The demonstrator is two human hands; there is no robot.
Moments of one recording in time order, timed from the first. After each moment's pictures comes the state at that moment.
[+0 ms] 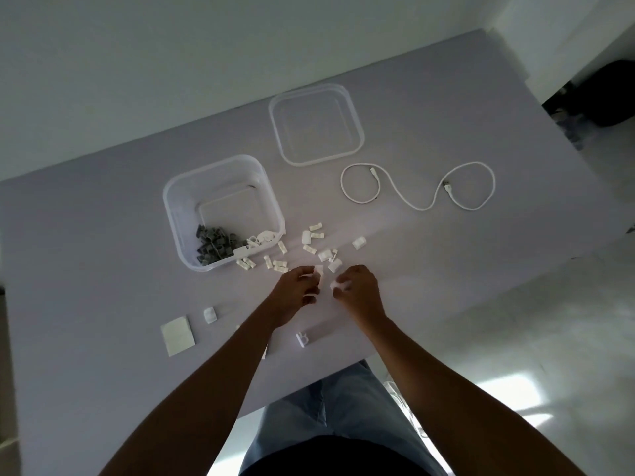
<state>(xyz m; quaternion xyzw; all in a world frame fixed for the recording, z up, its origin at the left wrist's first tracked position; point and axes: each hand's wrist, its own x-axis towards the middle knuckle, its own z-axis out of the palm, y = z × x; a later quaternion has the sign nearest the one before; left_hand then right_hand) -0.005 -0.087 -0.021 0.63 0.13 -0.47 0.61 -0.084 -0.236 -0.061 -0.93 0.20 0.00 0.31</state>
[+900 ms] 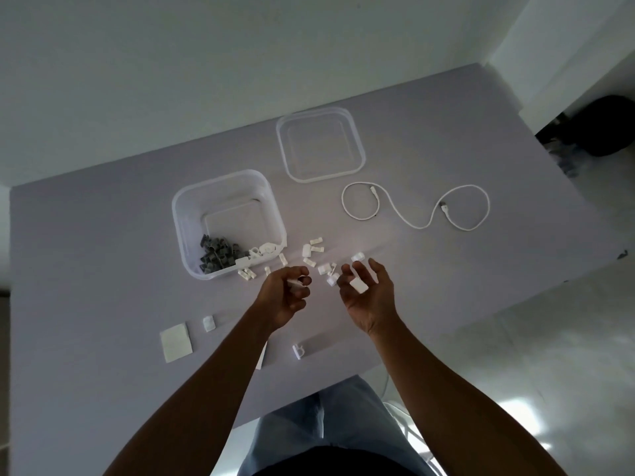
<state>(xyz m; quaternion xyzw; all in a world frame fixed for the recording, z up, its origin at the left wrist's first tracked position) 0.011 -0.078 0.026 0.45 0.24 -0.48 0.72 -0.068 -0.251 0.023 -0.11 0.39 0.01 0.92</state>
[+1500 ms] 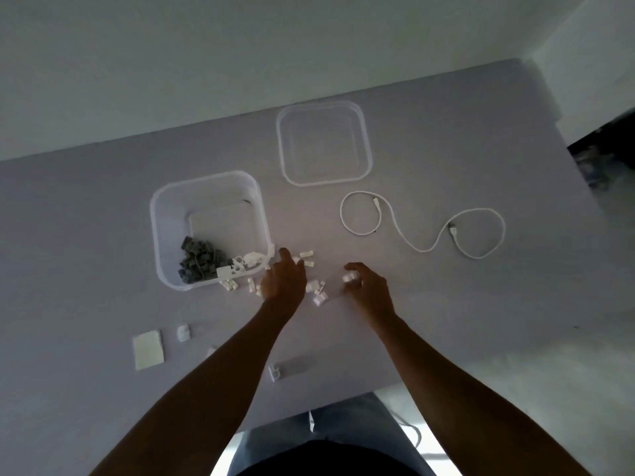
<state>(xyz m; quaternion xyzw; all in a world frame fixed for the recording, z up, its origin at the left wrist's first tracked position) 0.055 -0.155 -0.032 0.96 0.04 -0.23 0.16 -0.020 -0.324 -0.050 -0.86 0.26 0.12 0.43</state>
